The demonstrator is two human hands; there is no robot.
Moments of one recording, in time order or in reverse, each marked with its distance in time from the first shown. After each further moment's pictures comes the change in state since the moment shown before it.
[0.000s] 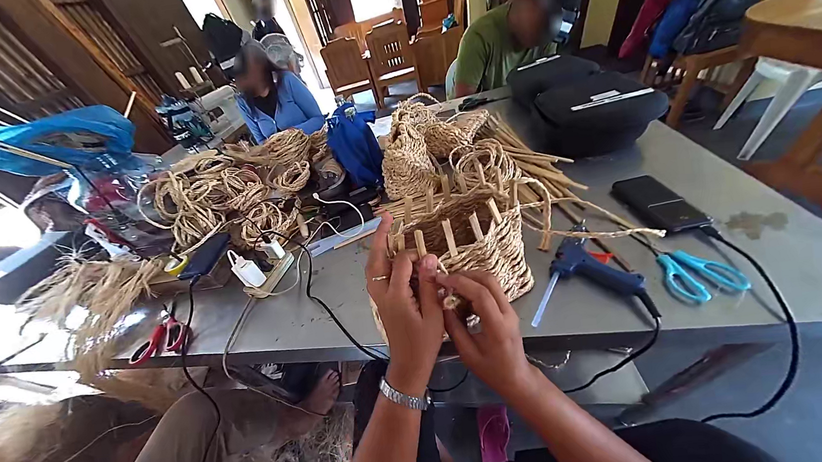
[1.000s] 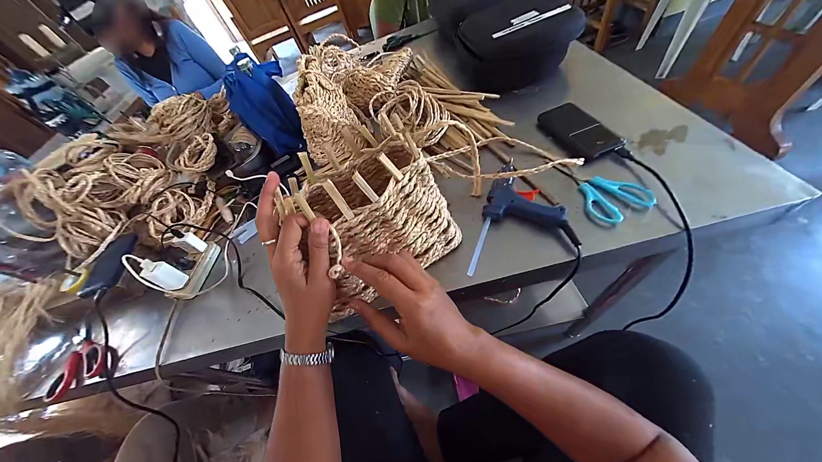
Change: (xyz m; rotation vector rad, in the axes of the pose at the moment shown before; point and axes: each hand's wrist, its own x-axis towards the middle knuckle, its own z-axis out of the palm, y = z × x) left_hand 0.029 -0.030 -0.026 -0.022 -0.232 0.095; right_hand -0.009 -0.014 -0.005 -0.120 -0.188 0.036
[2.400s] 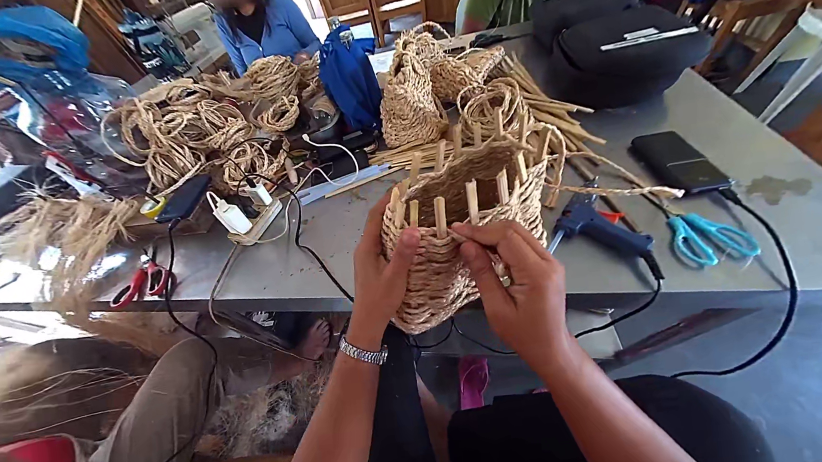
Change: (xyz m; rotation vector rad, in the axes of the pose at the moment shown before) left_hand -0.038 0.007 0.002 -0.335 -0.037 -0.315; right_hand 0.019 -0.014 -0.035 0.031 0.114 0.069
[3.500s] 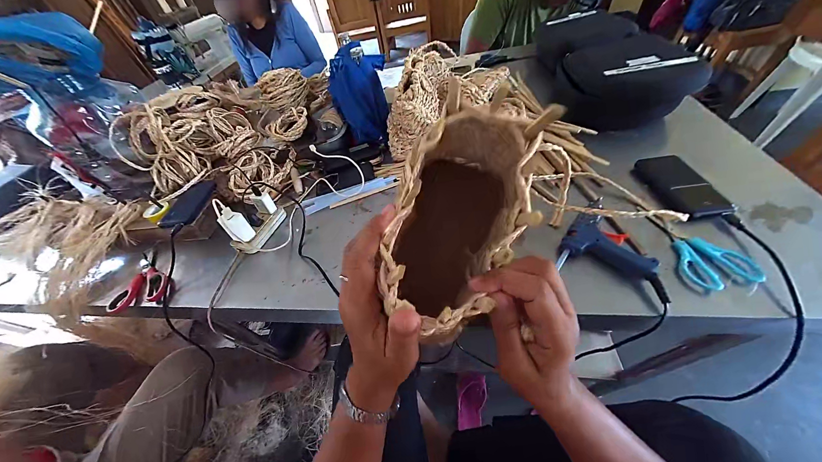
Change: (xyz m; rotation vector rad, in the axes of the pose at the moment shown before) left_hand -0.021 0.043 -0.004 0.027 0.193 0.403; right_hand -0.008 -0.007 0.004 0.145 0.063 -0.175
